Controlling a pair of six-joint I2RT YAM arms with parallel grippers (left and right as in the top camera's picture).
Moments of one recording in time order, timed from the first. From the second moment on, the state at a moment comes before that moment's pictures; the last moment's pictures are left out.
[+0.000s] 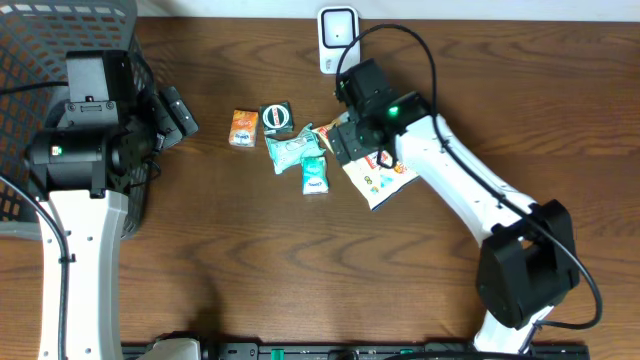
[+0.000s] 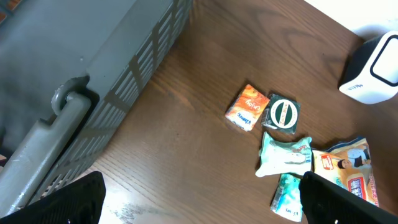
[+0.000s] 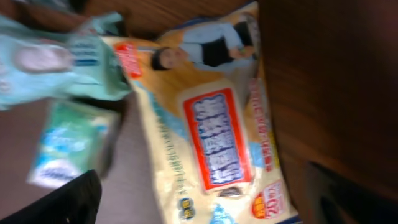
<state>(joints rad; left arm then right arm) 0.04 1.36 1.56 -1.15 -0.08 -0.47 0.55 1.91 1.54 -0.80 0.16 0.10</state>
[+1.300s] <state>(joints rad) 0.04 1.36 1.56 -1.15 -0.08 -0.47 0.72 1.92 1.23 -0.46 0.45 0.05</state>
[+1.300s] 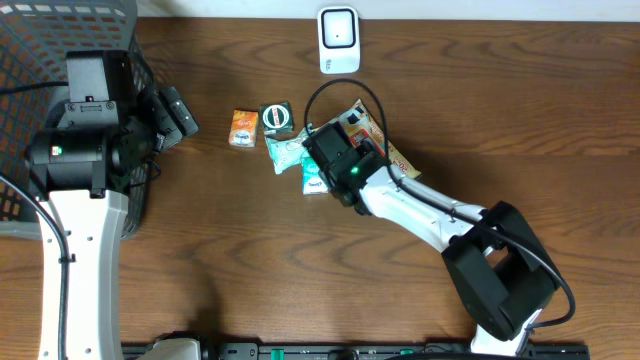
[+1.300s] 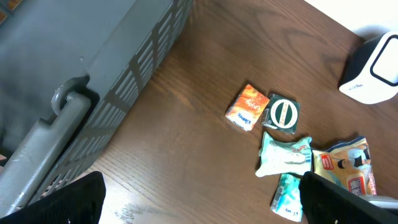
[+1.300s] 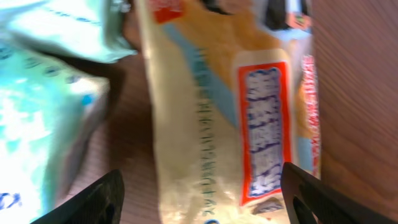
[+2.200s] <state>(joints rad) 0.04 1.36 1.56 -1.15 -0.08 -0.47 0.75 2.07 1.23 -0.30 0.69 -0.05</state>
